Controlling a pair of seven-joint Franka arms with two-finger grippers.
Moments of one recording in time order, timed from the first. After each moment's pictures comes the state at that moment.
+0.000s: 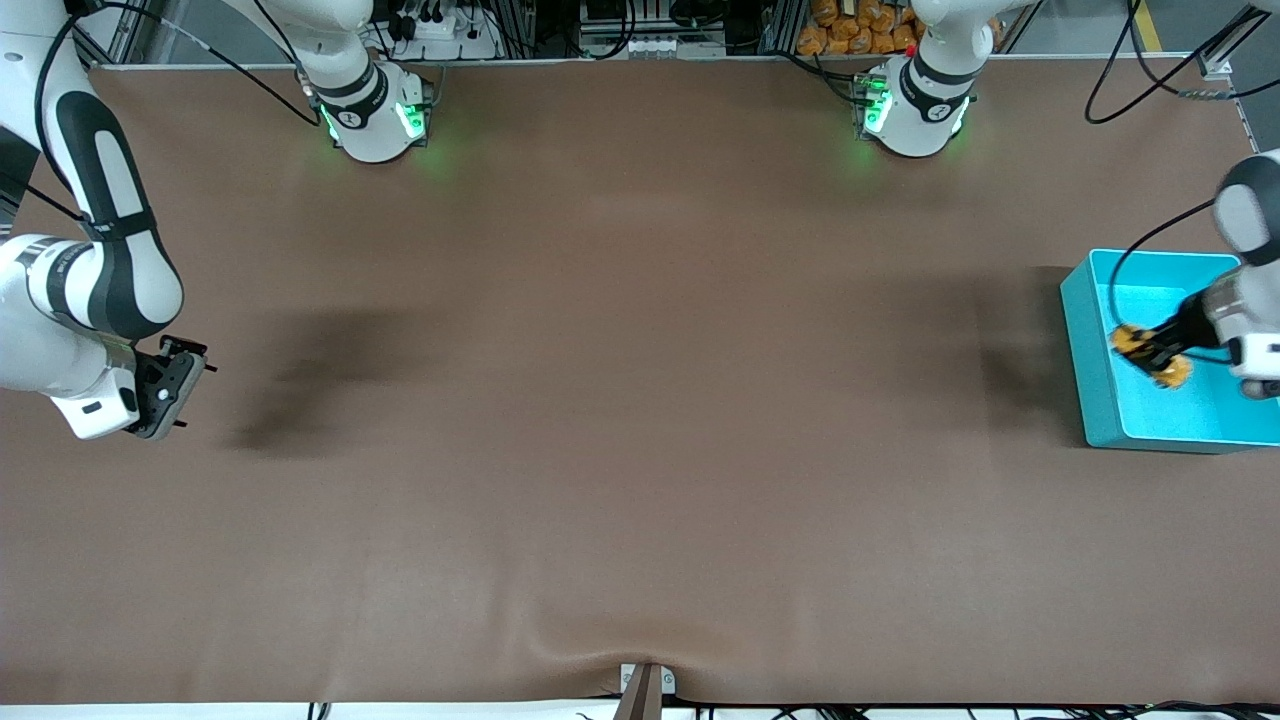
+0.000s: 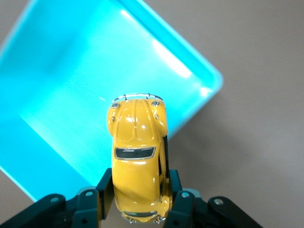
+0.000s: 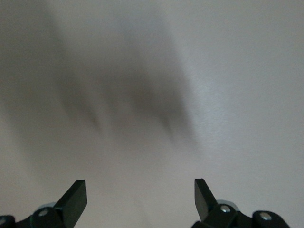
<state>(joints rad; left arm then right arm) 0.40 0.18 -0.06 -2.02 0.17 2.13 -0.37 -0.31 0.39 0.06 -1.89 -0.09 2.21 -1.41</state>
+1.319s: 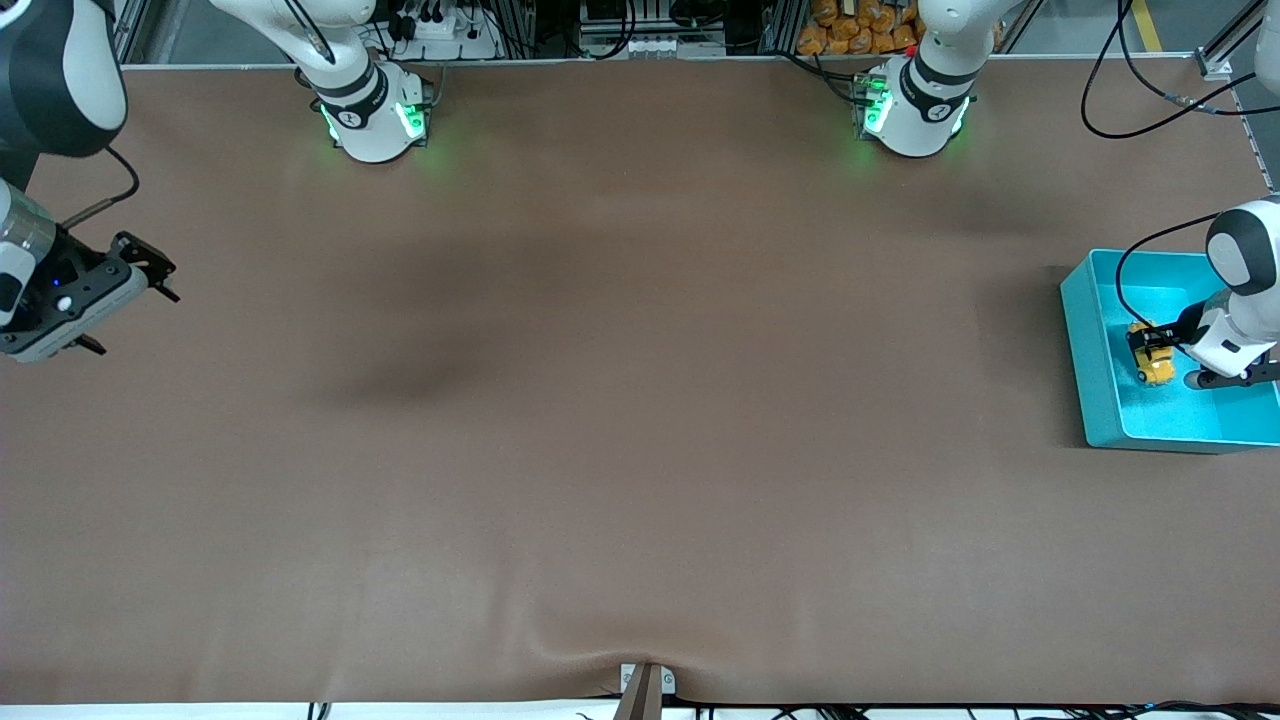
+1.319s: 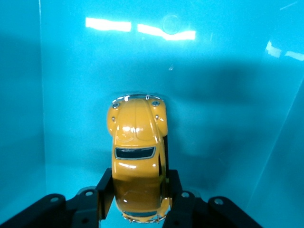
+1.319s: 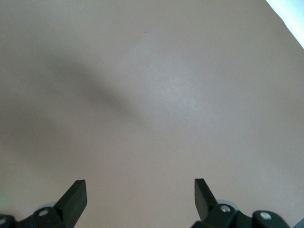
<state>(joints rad) 0.60 0.47 -0.07 -2.03 0.30 2.39 0.19 -0.13 -0.02 0.07 -1.80 -0.08 1.80 -0.79</state>
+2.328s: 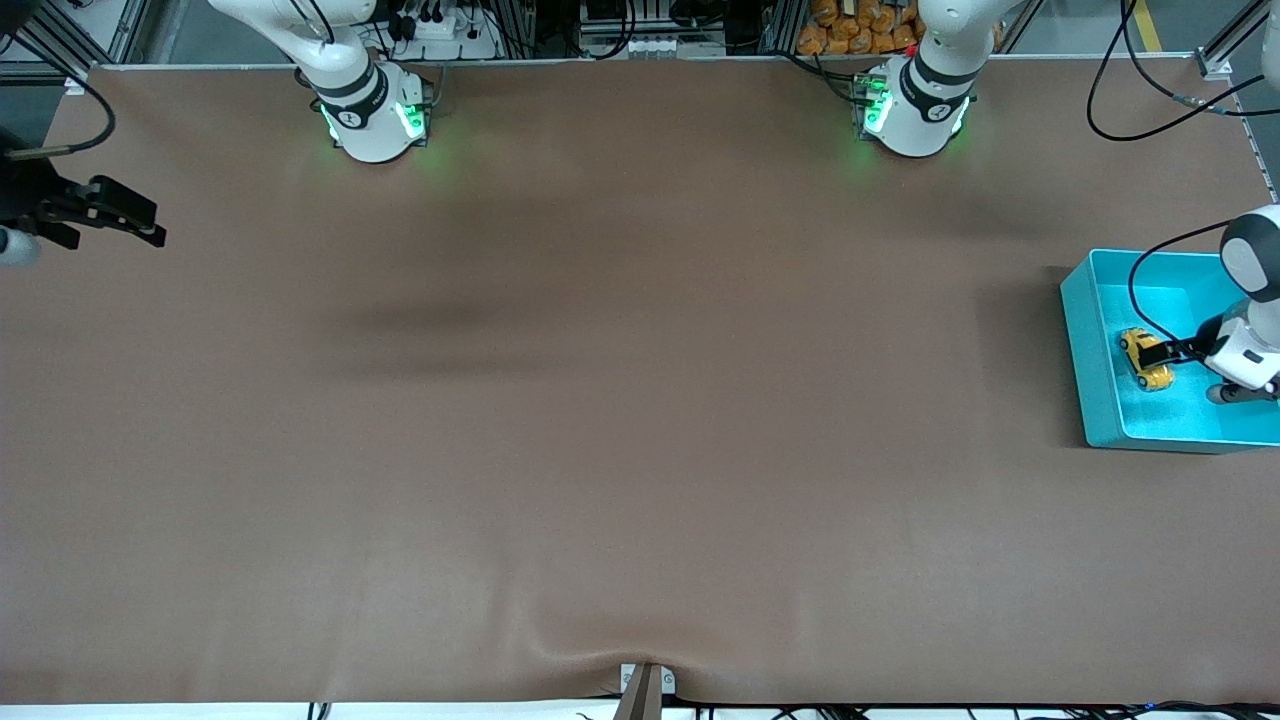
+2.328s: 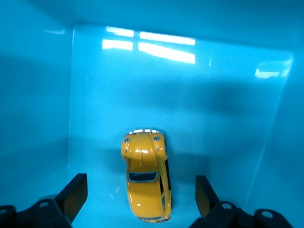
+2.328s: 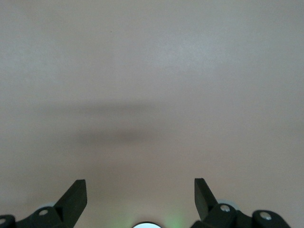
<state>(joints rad) 0.60 0.45 -0.11 -1.96 0.30 2.41 0.19 -0.08 -0.09 -0.01 -1.68 0.04 1.51 -0.07</state>
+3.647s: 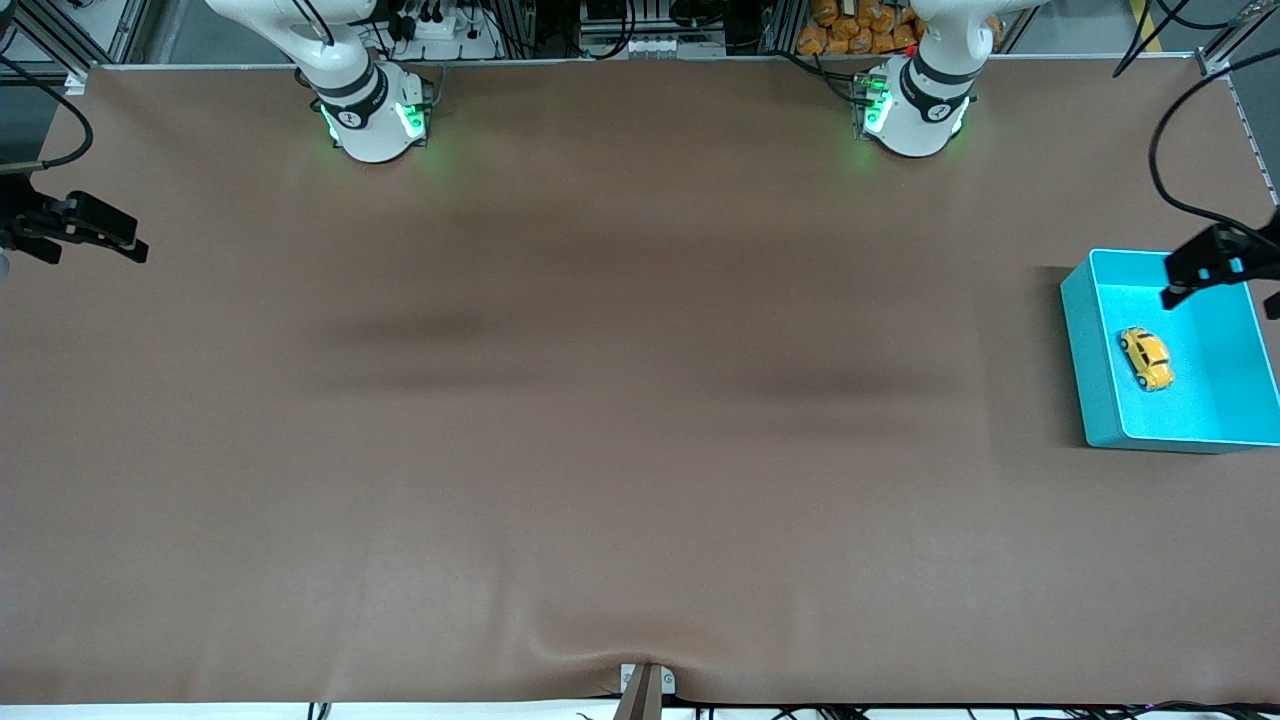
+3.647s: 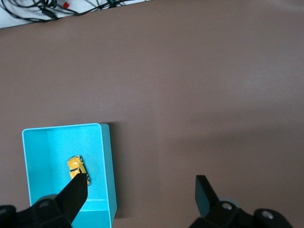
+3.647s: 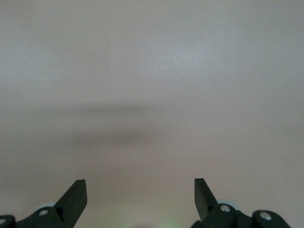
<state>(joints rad) 0.18 0.02 -0.18 -1.55 0.04 1.70 0.18 -0.03 -0.04 -0.05 -1.62 0.01 1.52 -0.08</state>
